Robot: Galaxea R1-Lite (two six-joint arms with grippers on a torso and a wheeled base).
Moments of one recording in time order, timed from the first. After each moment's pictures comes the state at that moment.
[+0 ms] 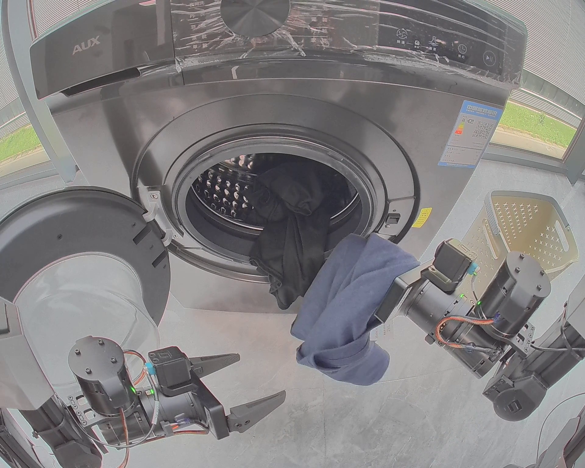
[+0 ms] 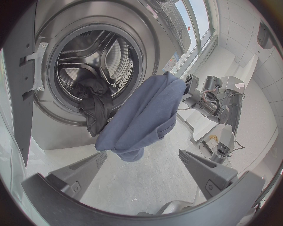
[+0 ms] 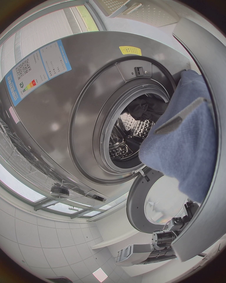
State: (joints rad) left arm -0.66 1.82 -0.07 -1.55 -0.24 -0.19; right arm 0.73 1.84 -0.51 -1.54 -0.06 0.22
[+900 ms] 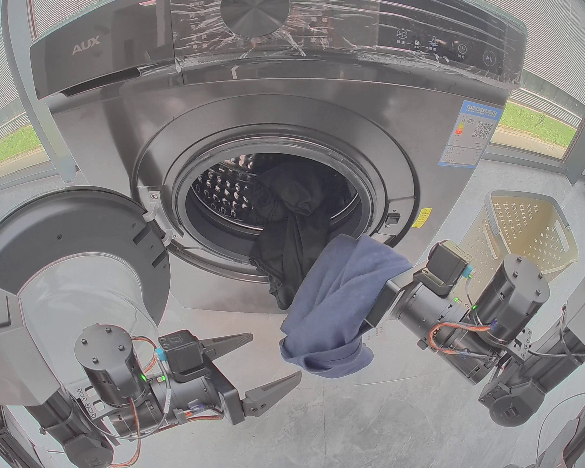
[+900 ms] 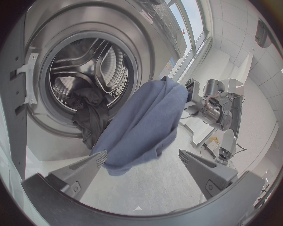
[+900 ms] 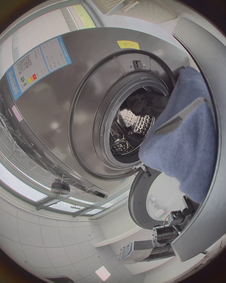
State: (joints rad) left arm -0.69 1.83 -0.16 -1.55 -0.23 -0.17; right arm 0.77 1.85 -0.53 -1.54 -0.09 0.24
